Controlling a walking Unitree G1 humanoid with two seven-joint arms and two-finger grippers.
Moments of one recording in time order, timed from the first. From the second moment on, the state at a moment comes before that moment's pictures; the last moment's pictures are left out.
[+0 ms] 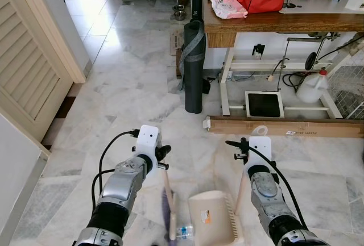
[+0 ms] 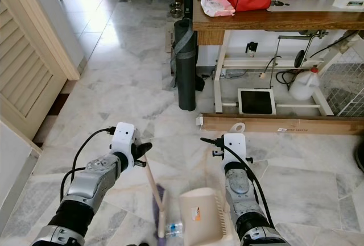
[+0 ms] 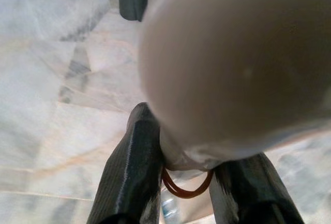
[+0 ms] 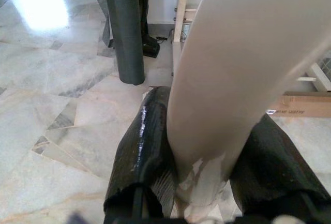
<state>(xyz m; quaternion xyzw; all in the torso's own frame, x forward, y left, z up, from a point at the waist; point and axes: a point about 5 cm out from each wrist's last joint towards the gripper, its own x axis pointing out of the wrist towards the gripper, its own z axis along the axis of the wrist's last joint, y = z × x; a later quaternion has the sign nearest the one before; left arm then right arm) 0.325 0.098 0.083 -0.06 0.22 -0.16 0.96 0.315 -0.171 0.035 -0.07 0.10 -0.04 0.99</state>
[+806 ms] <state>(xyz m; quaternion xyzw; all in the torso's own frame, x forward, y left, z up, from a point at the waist) 0.324 0.087 0.100 -0.07 0.10 -0.15 0.98 0.317 -0.168 0.037 -0.07 0.10 -0.04 0.99</state>
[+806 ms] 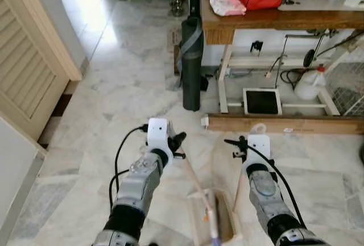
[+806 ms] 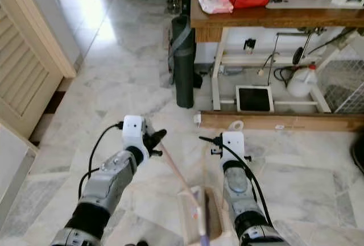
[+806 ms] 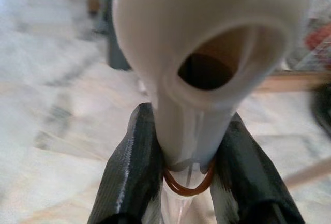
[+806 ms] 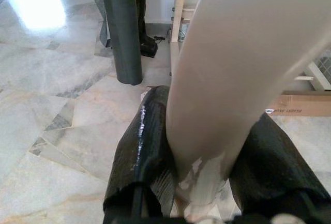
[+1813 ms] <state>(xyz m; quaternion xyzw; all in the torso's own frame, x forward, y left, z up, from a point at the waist) 0.313 0.130 0.102 0.03 -0.02 -0.10 0.99 0.313 -0.180 0.037 -0.08 0.08 -0.08 0.99</state>
